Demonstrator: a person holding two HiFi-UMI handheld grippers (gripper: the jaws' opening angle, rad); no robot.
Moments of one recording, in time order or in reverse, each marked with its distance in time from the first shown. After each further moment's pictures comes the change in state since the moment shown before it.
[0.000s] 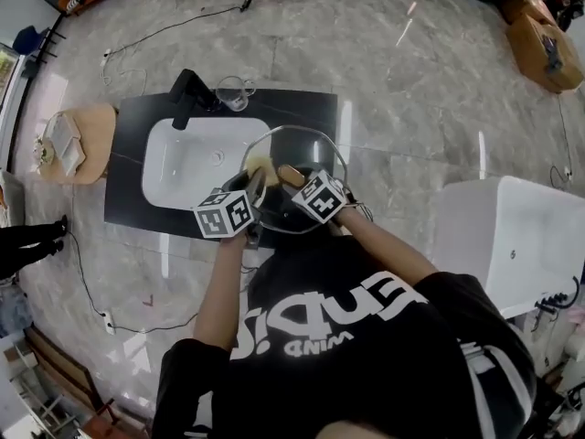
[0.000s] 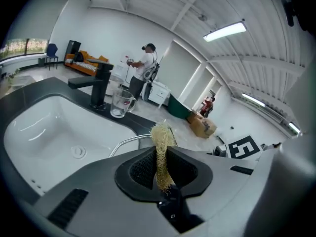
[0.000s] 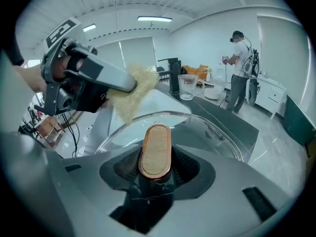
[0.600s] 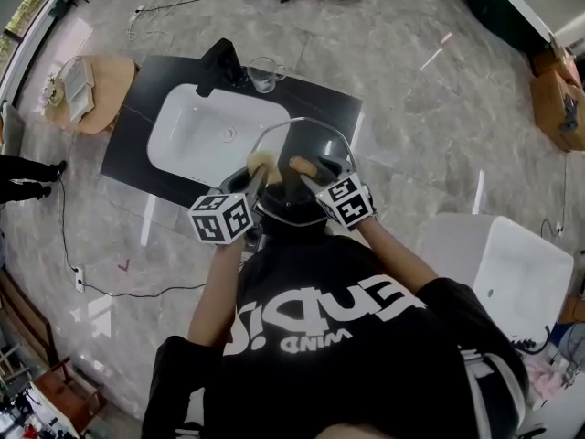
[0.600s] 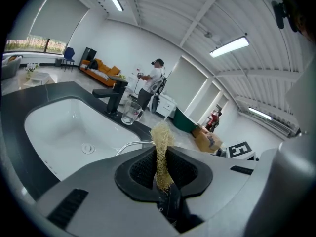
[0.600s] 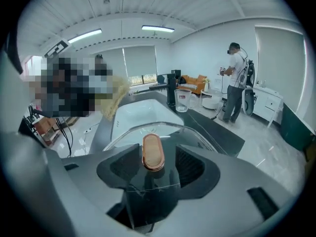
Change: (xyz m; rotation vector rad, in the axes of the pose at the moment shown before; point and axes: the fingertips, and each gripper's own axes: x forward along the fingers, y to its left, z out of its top) left arm -0.054 -0.002 -0.001 -0.091 -0.156 0.066; right arm -0.035 -0.011 0.012 -0.032 -0.095 -0.034
